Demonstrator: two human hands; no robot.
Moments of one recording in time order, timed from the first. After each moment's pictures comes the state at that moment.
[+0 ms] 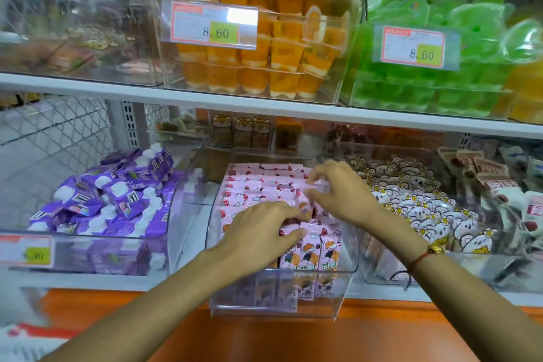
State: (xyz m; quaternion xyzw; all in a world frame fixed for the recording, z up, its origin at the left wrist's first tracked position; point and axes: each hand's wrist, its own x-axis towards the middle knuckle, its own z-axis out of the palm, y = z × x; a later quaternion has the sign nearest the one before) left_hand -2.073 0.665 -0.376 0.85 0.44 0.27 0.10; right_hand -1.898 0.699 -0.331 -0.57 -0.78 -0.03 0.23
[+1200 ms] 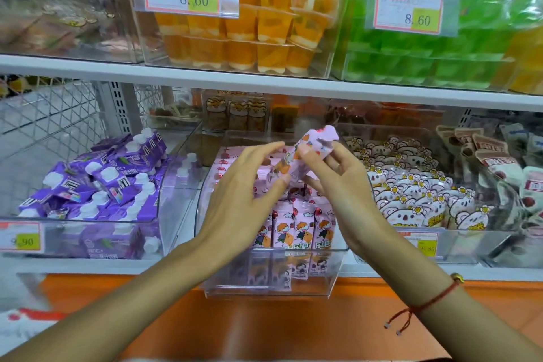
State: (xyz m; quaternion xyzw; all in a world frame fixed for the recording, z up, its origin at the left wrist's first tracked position) left_hand -2.076 0.642 -0.360 0.74 0.41 0.51 0.15; right_hand -1.932 0.632 -0.327 -0.42 -0.51 0.44 0.61
